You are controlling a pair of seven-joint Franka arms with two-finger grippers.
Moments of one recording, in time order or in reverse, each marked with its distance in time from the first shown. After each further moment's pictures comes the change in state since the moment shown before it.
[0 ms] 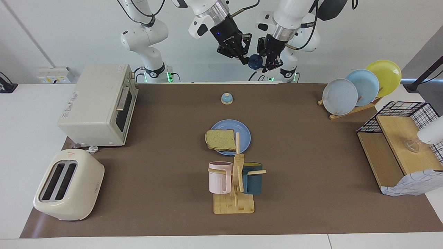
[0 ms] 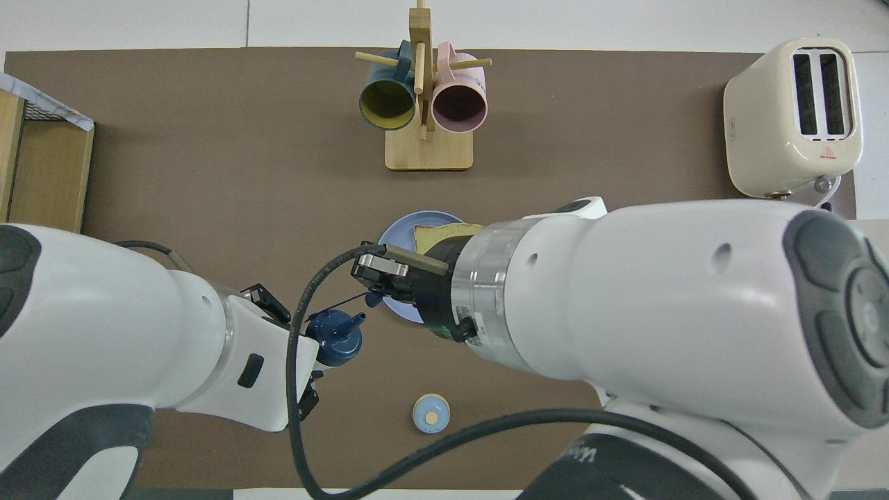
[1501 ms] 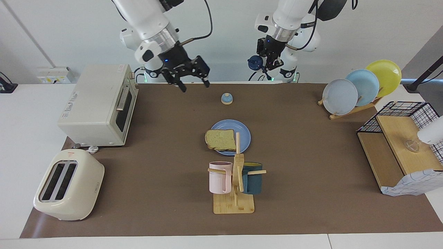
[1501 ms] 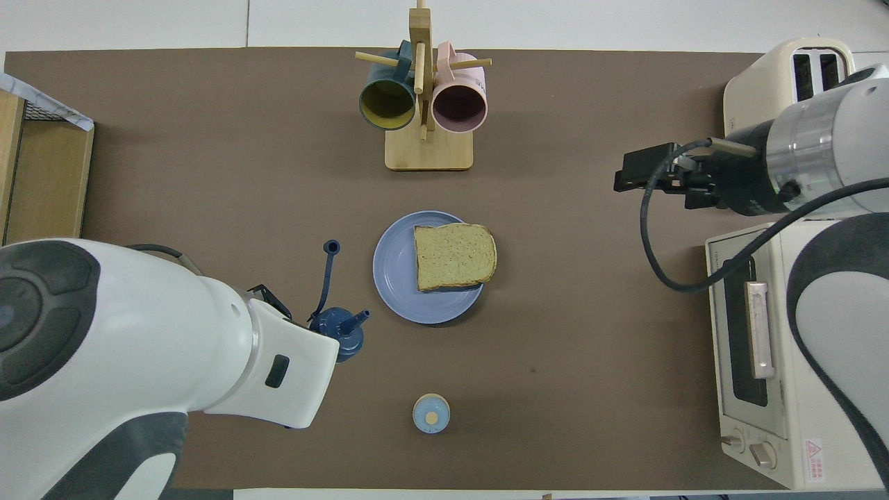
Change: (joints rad) left arm -0.016 0.019 -0.023 -0.003 0.081 0.009 -0.068; right arm -0.435 -0.009 -0.019 -0.055 -0.220 -0.233 -0.612
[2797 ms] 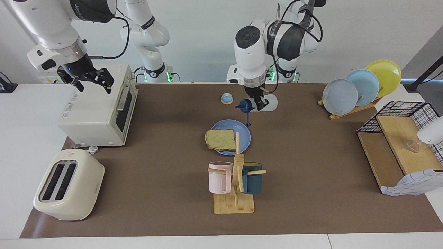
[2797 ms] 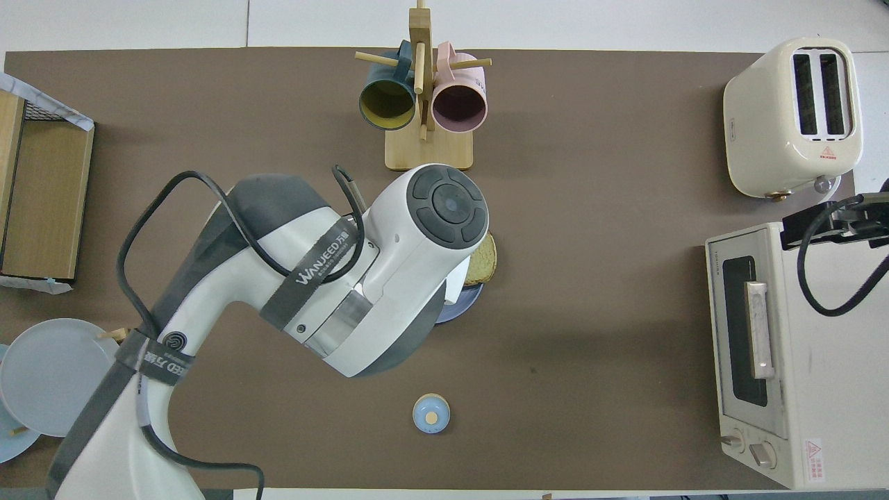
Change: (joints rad) left arm -0.106 0.493 -0.005 0.276 0.354 -0.016 -0.104; right arm -0.127 -0.032 -0.030 0.032 -0.284 -0.287 -0.262
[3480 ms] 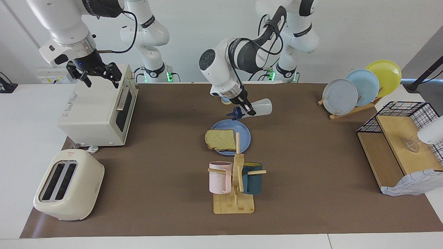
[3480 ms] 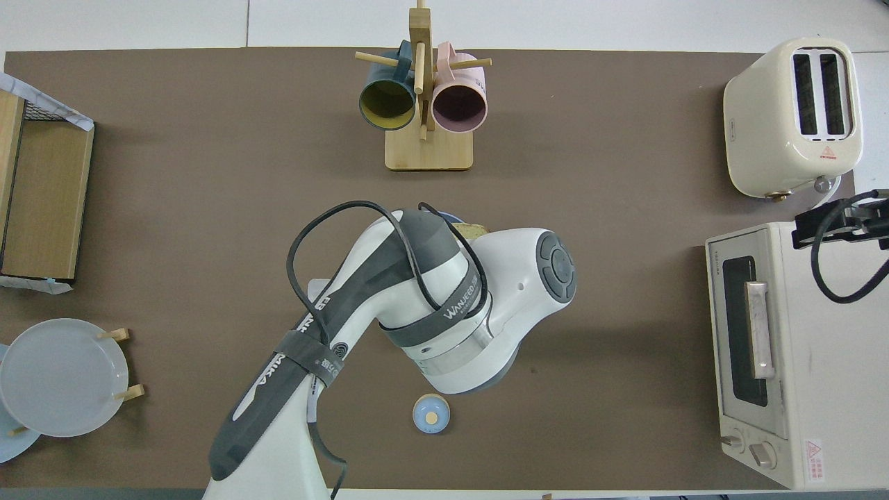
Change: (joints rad) left arm -0.132 0.155 0.000 0.047 0.184 -0.106 -0.043; right arm -0.004 0.028 -0.035 0.008 0.000 0.003 0.000
